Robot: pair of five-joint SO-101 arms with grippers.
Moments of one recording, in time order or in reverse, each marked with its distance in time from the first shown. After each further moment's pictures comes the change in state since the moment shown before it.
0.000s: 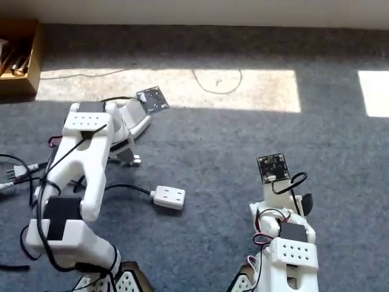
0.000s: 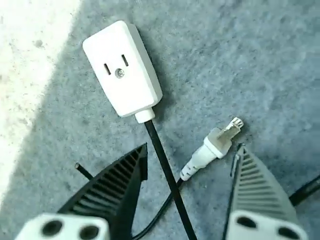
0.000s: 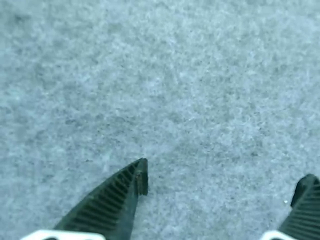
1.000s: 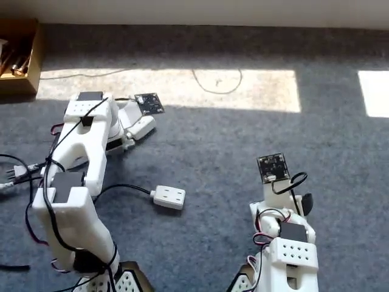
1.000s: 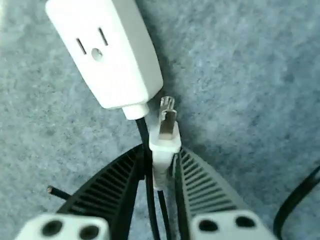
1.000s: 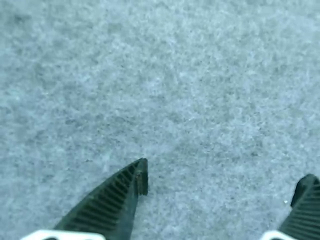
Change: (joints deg) left arm -2.2 14.7 -12.7 9.6 -7.9; right arm 0.0 0.0 0.0 0.0 0.0
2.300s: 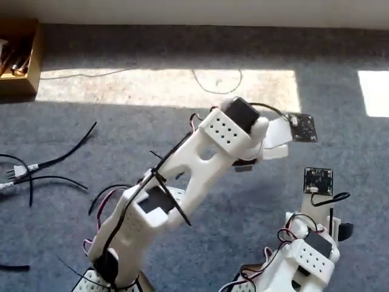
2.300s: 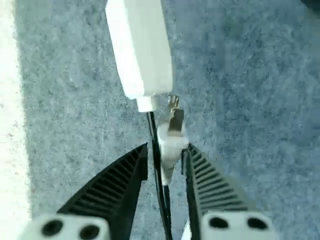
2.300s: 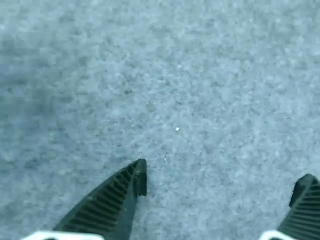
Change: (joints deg) left arm 48.3 15.6 -52.4 30.3 31.7; right arm 28.2 -0.4 1.1 0.0 10.6
